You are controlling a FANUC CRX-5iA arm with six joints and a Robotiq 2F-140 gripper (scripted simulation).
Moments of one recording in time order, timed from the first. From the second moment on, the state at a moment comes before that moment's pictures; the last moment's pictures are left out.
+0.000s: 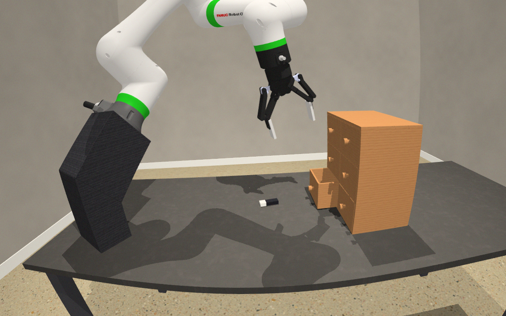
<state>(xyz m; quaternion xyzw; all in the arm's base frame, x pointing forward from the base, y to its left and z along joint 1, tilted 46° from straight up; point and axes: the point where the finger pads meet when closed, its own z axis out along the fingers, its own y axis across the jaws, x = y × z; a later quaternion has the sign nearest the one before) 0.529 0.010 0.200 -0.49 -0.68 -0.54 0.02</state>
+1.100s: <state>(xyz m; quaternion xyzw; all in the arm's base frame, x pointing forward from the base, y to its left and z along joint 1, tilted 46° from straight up) 0.570 0.026 0.189 -0.75 -0.32 -0.56 0.18</state>
